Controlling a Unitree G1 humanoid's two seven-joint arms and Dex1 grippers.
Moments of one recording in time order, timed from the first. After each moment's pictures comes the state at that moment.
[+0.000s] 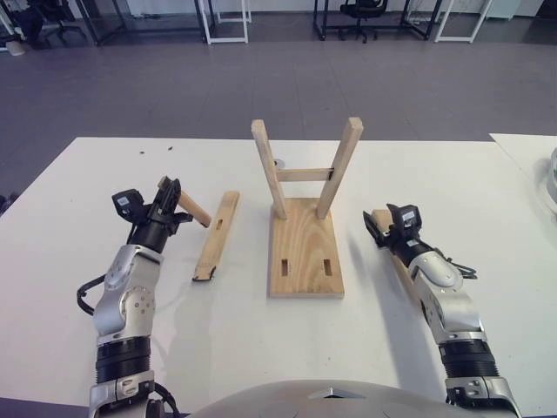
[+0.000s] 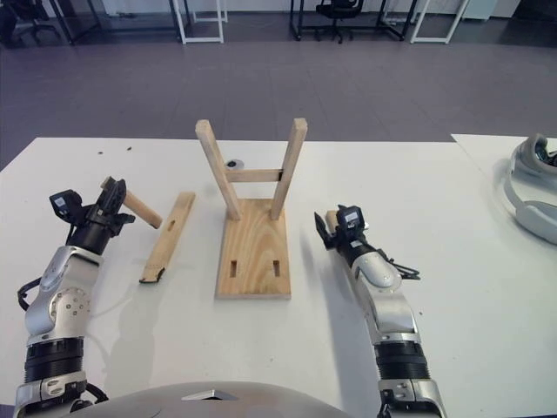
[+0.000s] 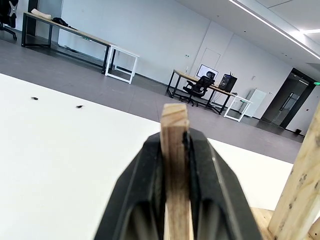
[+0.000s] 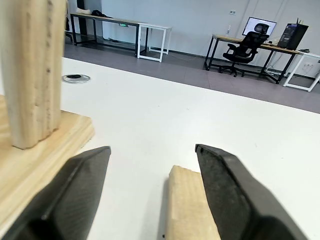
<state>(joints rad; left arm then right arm) -0.08 0.26 0.30 -0.04 -0.66 0.20 -0.29 -0.07 -0.27 -0.04 0.08 0.11 0.12 0.29</state>
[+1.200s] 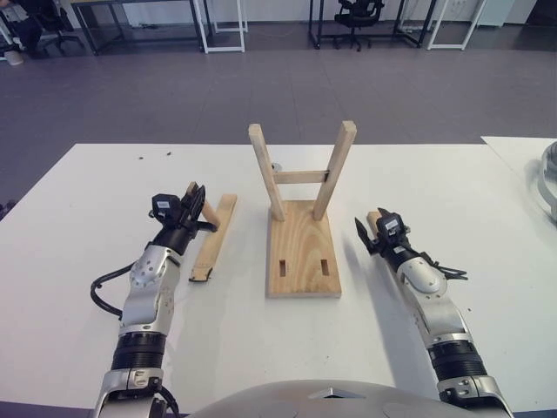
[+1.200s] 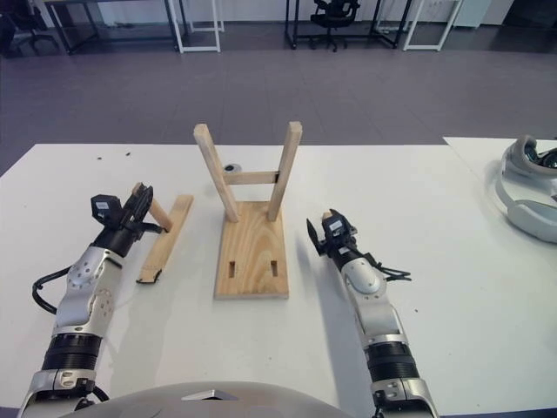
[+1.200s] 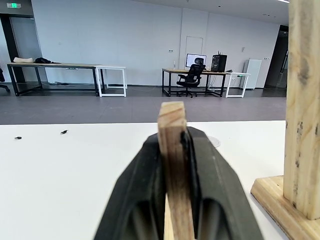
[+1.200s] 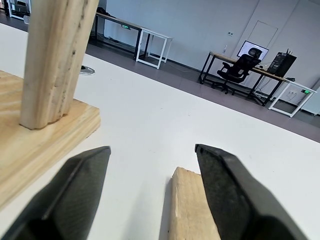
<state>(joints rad) -0.08 0.31 0.10 0.12 -0.38 -0.06 -0.29 -0.06 -0.25 0.02 0.14 -0.04 -0.01 0.25</state>
